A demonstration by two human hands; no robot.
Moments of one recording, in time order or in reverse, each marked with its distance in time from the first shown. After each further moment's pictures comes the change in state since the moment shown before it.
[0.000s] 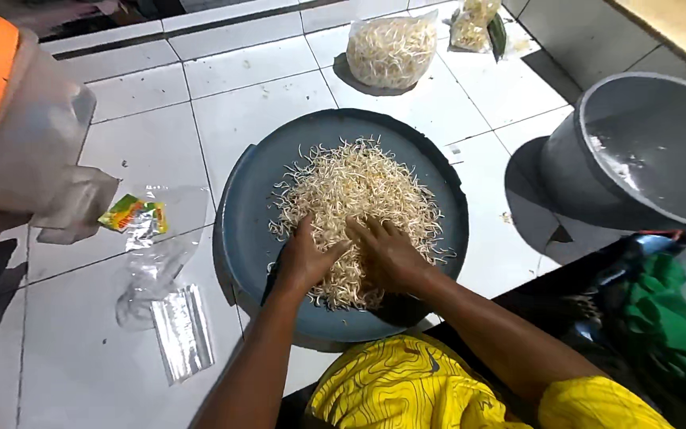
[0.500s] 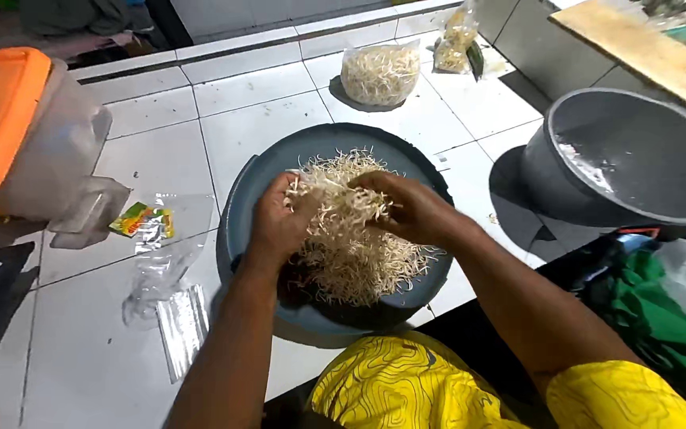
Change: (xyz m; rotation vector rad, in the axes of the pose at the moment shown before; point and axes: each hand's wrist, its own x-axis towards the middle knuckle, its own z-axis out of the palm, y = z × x) left_hand -0.014 0.057 -0.079 -0.436 0.203 0.511; right_hand -0.008 -0.020 -0.122 0.343 0.196 -0.419
